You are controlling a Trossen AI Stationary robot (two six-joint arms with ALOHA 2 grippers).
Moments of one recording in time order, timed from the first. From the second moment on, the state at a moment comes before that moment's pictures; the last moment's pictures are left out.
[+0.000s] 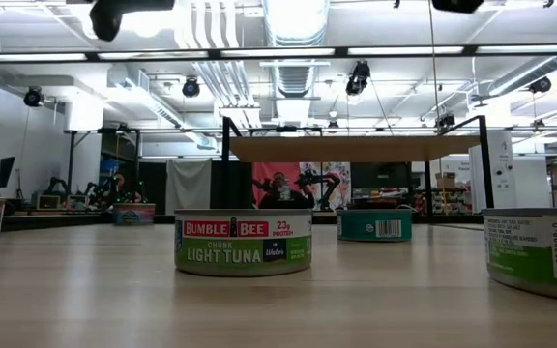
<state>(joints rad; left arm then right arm) -0.21 0.77 0.78 -0.24 -0.58 -0.36 0.21 1.25 1.38 -0.96 0.14 0.83</state>
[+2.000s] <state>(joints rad) -0.40 1.25 0.99 -0.23 -0.56 -0.63 0.18 1.52 0.88 -0.44 0.22 1.02</state>
